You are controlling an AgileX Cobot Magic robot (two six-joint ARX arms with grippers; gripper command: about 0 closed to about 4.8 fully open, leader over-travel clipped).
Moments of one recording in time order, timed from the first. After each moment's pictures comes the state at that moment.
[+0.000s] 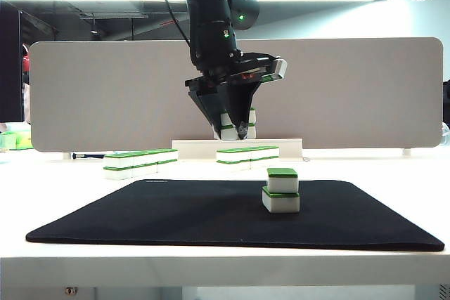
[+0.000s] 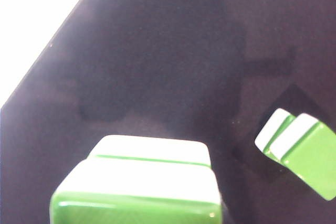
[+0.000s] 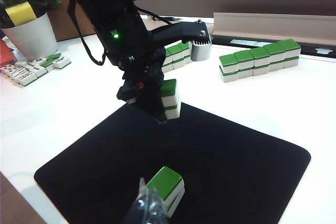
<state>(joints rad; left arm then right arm) -0.61 2.42 2.52 -1.43 0.09 0.32 0.14 0.57 0.47 -0.11 -0.55 0.08</state>
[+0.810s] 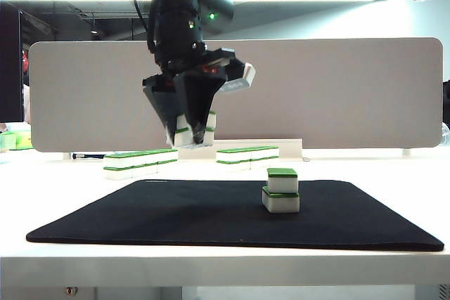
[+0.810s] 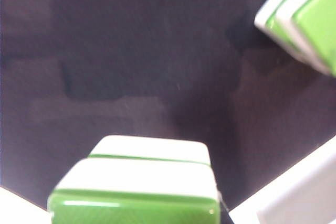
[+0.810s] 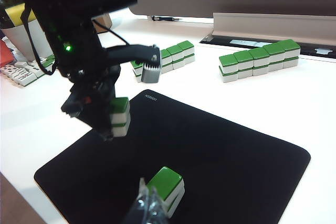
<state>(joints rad) -0.59 2.18 2.10 -1.43 0.09 0.28 0.14 0.57 0.47 -0.11 -0.55 0.08</state>
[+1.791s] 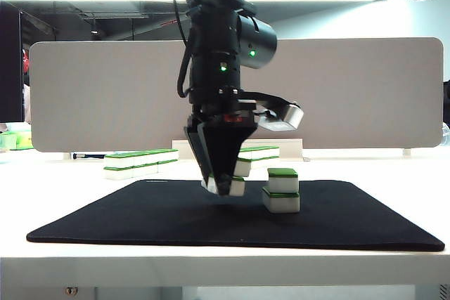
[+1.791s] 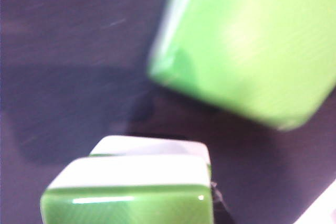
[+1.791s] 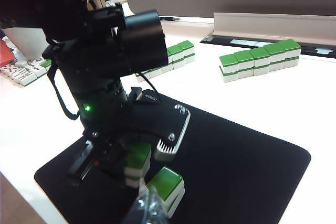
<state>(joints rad) -0.72 2.25 2.01 -1.30 0.04 0.52 0.14 0.57 0.47 -0.11 -0.55 0.08</state>
